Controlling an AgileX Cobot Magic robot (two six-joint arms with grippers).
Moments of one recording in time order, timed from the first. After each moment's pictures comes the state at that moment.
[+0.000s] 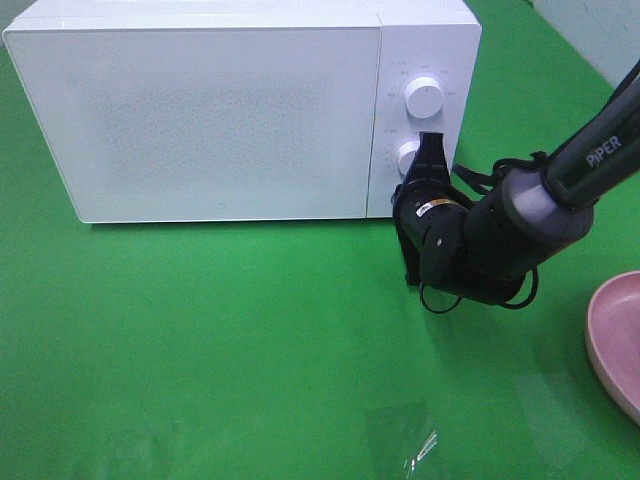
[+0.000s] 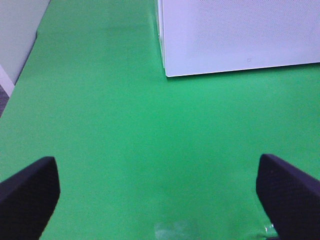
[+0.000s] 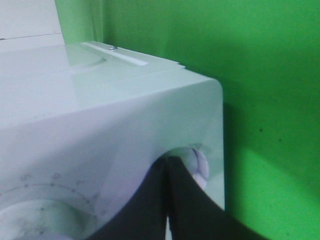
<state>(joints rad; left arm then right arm) 0.01 -0.01 -0.52 -0.10 1.07 0.14 0.56 2.17 -0.92 0.71 -0.90 1.31</state>
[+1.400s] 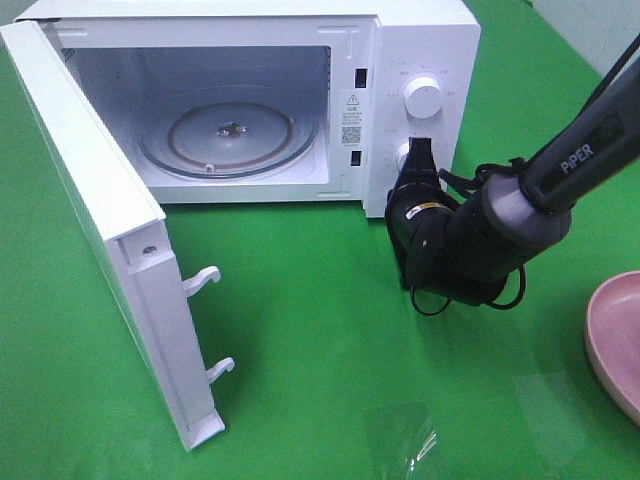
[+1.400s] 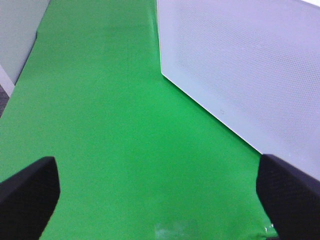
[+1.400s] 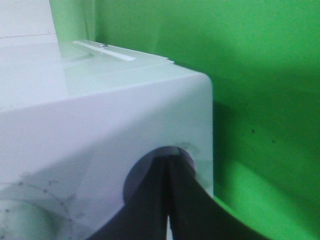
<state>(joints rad) 0.01 -0.01 -0.52 -0.10 1.07 0.14 0.58 2.21 -0.96 0.75 -0.90 1.26</state>
